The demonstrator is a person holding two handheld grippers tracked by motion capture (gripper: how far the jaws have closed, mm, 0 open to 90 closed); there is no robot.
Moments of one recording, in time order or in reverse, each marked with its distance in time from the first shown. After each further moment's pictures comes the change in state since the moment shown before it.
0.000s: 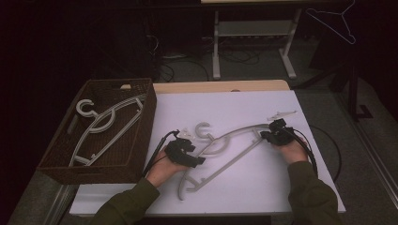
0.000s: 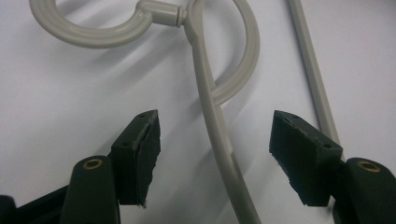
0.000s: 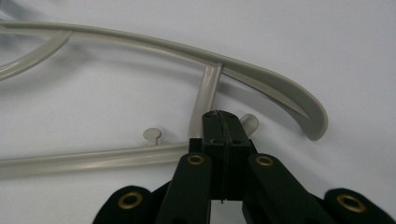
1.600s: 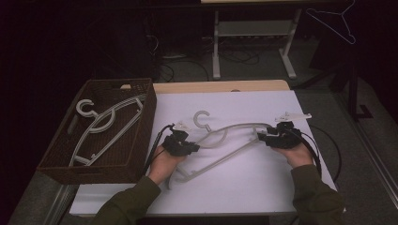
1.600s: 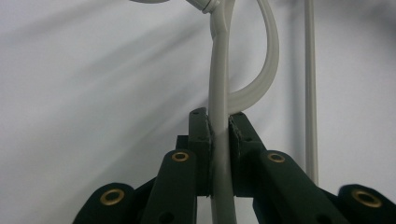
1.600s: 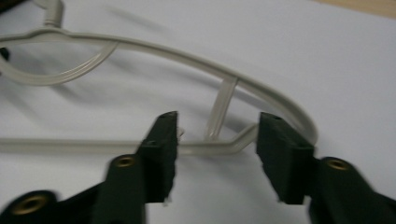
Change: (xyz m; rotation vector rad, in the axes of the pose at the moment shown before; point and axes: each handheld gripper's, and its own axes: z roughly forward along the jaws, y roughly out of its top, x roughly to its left) left arm 0.014 0.012 -0.013 -0.063 0.040 -0.093; right arm 0.013 -0.006 -0.040 -0.164 0.065 0.022
